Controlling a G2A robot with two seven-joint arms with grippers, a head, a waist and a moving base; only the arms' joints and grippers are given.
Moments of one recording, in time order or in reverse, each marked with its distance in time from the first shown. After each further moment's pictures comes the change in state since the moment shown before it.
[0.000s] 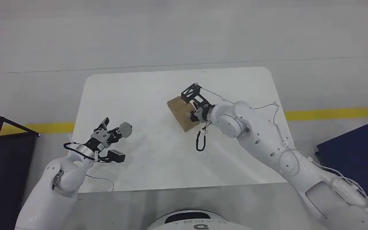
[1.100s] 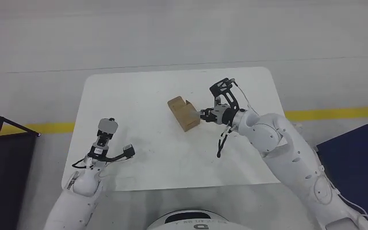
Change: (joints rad) left arm -0.067 -0.108 0.152 0.267 -0.660 0.482 -0.340; right arm -0.317 0.080 0.363 -0.304 0.213 -0.067 -0.098
